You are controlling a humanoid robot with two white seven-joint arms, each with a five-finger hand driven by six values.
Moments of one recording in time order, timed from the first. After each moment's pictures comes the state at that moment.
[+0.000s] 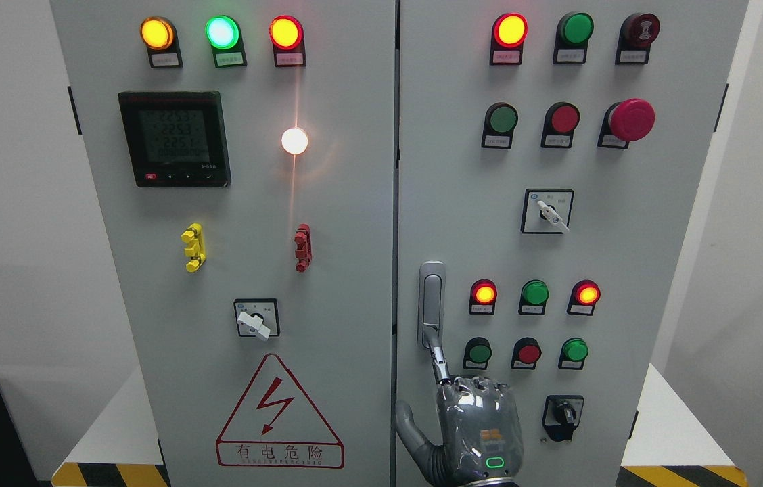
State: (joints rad) left arm 0.00 -0.10 -0.13 -0.05 0.16 -0.10 -0.06; right arm -0.29 0.14 0.34 -1.68 1.46 0.20 -0.17
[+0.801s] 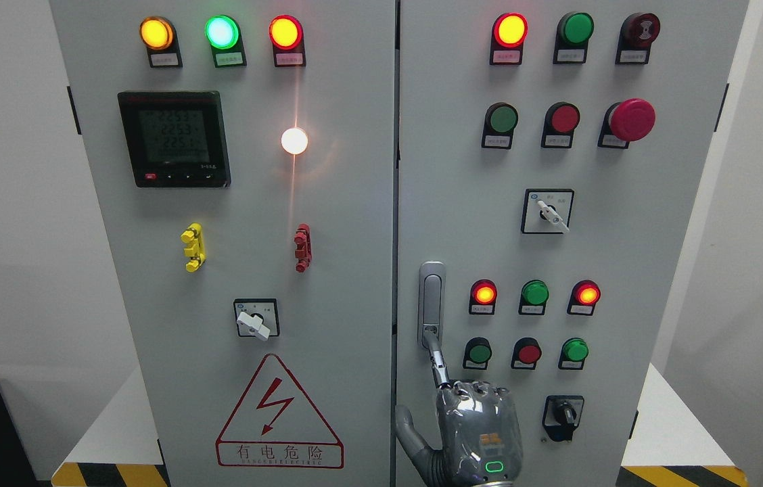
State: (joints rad) left arm 0.00 -0.10 -0.13 -0.05 0.16 -0.10 -0.06; right arm -0.28 0.14 0.34 -1.68 1.46 0.21 -0.17
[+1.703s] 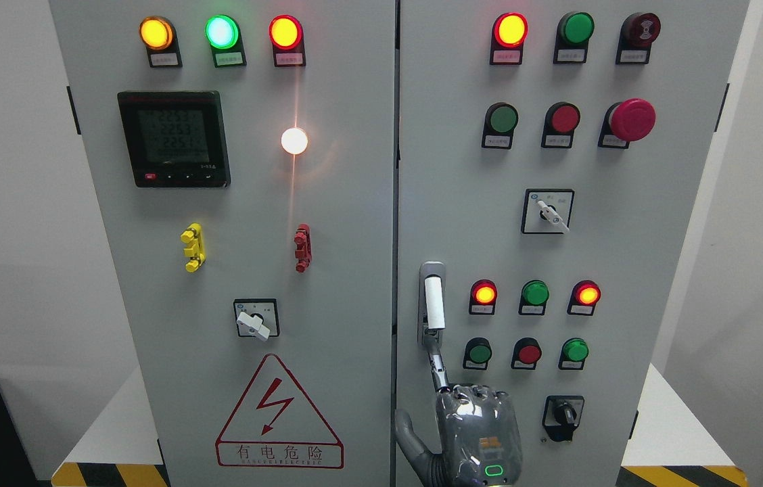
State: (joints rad) left arm 0.00 -0.10 -0.13 -0.05 0.16 -0.10 -0.06; right arm -0.27 0.14 0.35 -1.68 1.46 0.20 -0.17
